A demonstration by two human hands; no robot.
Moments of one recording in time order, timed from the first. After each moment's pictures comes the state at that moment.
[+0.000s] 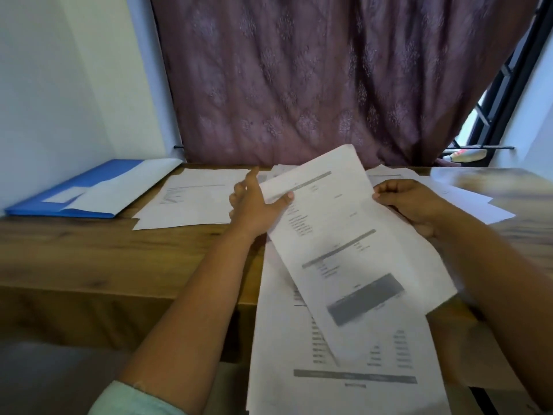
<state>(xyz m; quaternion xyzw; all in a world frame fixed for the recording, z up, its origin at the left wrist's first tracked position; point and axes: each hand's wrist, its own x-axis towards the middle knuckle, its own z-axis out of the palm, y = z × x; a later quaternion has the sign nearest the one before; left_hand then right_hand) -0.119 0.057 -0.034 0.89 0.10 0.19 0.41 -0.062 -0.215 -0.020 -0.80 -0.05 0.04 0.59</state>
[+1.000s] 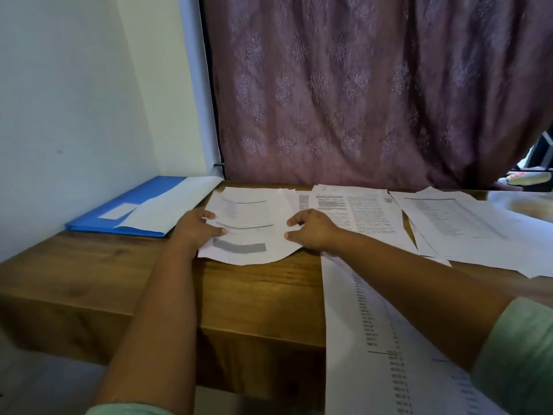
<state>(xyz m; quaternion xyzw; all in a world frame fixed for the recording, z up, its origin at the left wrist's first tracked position) -0.129 0.266 -0.037 0.87 0.25 0.13 0.40 -0.061 0.026 -0.038 -0.90 -0.23 0.03 0.36</state>
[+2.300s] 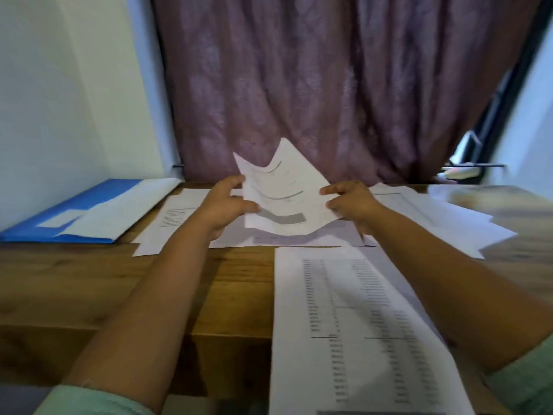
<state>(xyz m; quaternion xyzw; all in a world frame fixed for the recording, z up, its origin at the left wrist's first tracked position) -0.104 0.138 0.001 0.79 0.02 0.14 0.60 -0.030 -0.107 -0.005 -0.83 -0.09 -0.03 0.55</state>
